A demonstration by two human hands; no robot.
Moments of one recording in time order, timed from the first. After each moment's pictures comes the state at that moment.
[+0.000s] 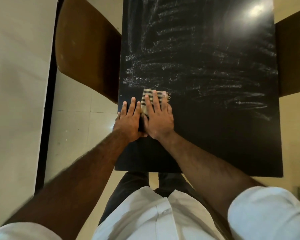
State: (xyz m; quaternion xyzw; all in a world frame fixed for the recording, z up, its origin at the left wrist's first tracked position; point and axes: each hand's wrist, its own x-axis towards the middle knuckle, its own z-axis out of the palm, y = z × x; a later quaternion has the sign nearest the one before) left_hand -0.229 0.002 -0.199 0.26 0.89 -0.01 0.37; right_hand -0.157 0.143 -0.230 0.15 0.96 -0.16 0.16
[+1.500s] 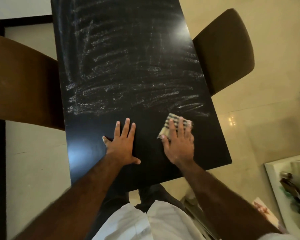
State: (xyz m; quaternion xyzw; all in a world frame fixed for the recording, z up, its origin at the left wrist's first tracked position) left_hand -0.152 0.140 -0.176 0.37 0.83 -0.10 0.41; right_hand 0.032 0.313 -0.222 0.40 0.89 -0.17 0.15
